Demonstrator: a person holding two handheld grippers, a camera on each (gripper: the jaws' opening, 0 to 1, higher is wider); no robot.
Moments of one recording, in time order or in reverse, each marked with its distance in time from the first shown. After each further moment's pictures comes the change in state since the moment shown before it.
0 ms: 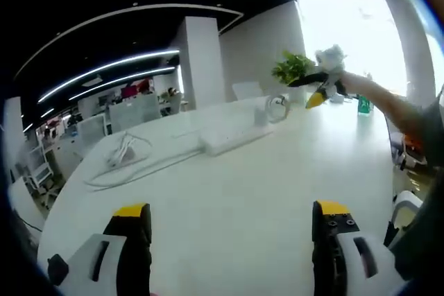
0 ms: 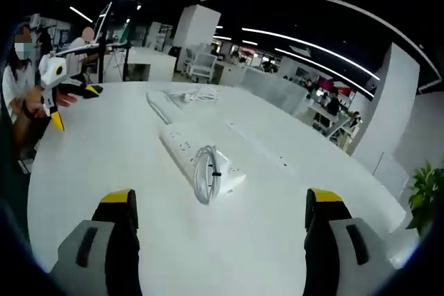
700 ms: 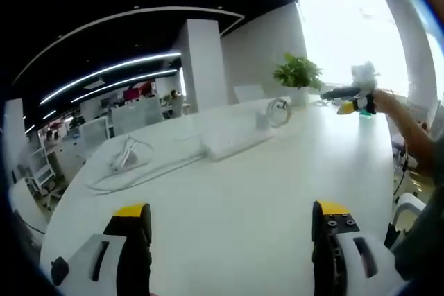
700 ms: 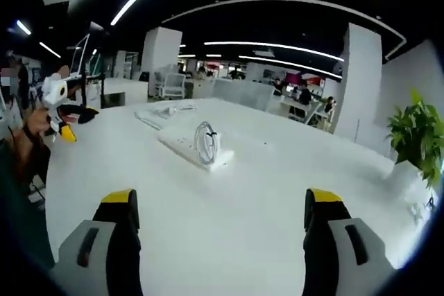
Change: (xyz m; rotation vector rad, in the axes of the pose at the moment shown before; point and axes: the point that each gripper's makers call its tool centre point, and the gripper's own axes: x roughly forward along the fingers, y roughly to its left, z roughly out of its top) left arm 0.000 0.001 0.008 0.002 -0.014 0.015; right arm -0.080 0.018 -0.050 0.225 -0.103 -0.137
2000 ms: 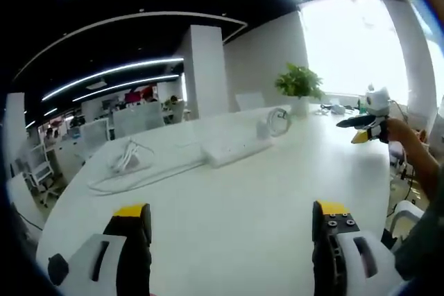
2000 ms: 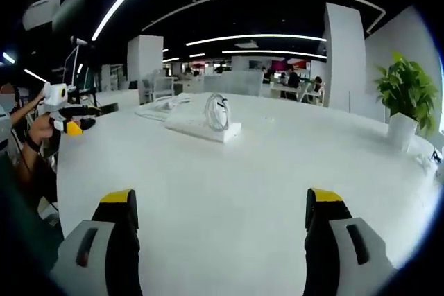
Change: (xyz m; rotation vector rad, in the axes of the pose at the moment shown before) left arm -0.007 0.000 0.007 -0.033 -0.050 -0.008; right arm -0.020 0.040 -0.047 0.124 0.041 -0.035
